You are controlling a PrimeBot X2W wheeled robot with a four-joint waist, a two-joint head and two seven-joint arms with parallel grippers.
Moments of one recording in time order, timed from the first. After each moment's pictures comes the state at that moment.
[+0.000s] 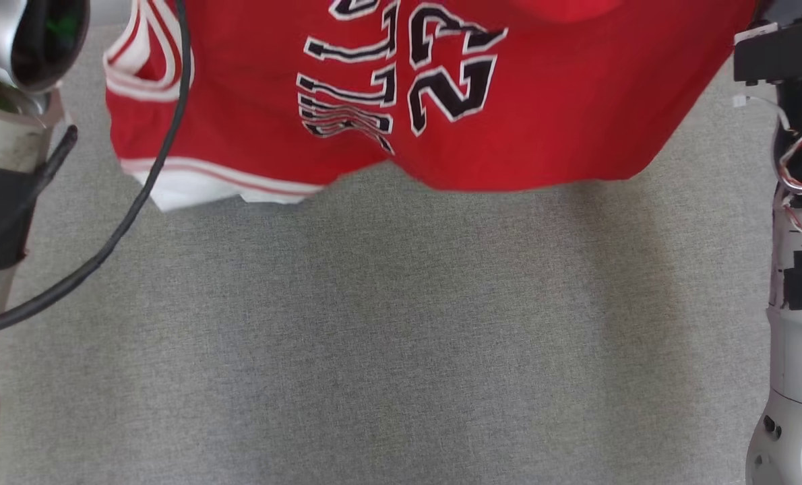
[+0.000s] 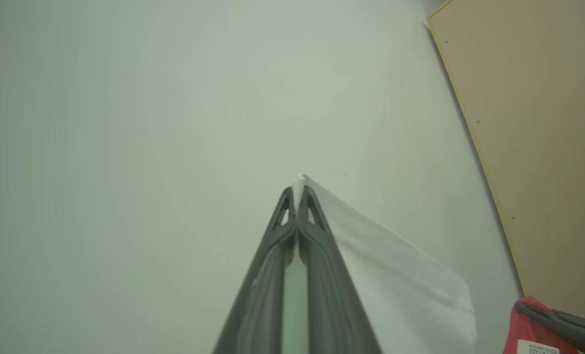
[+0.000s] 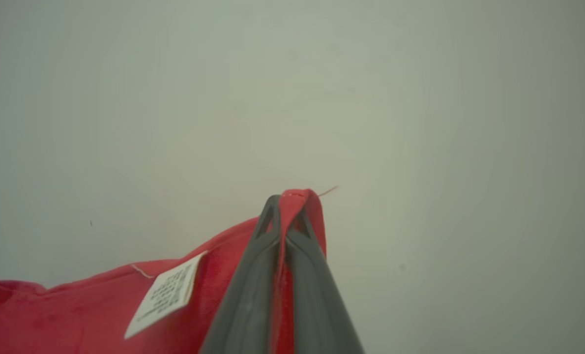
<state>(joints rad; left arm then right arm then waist) -1.37 0.38 -0.45 0.17 -0.61 -0.13 -0.26 -0.93 -0.25 -0.04 0.10 0.12 0.13 -0.01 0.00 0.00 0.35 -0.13</state>
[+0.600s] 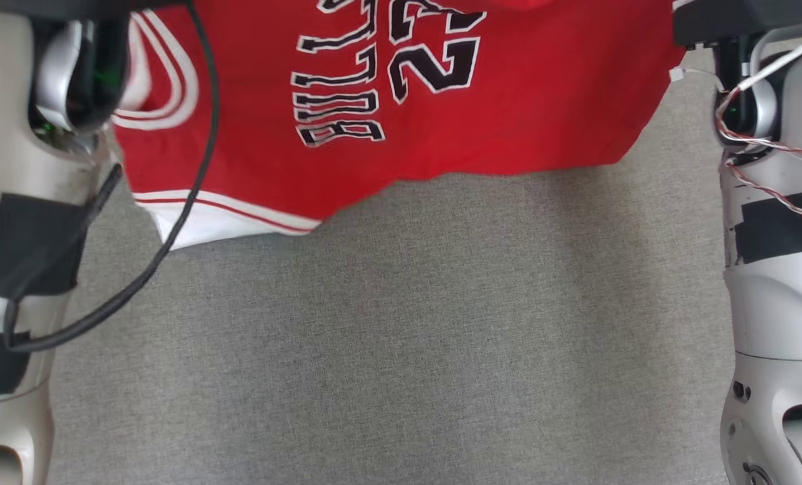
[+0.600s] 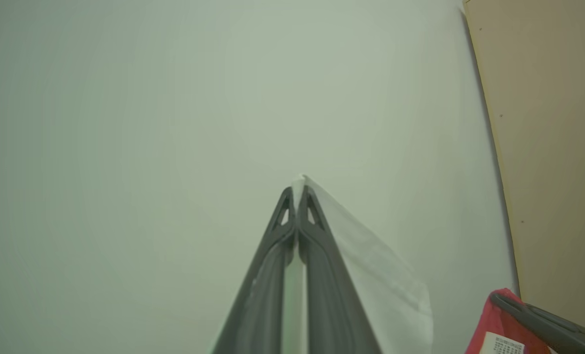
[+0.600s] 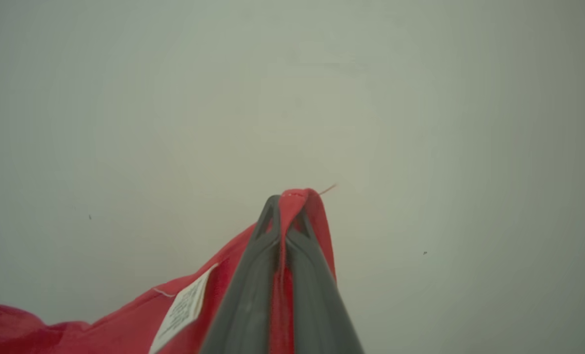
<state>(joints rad) -1.26 0.31 -0.36 0.20 -0.56 -0.13 -0.26 -1.07 -0.19 0.01 0.37 0.11 0.13 -0.14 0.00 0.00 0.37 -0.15</state>
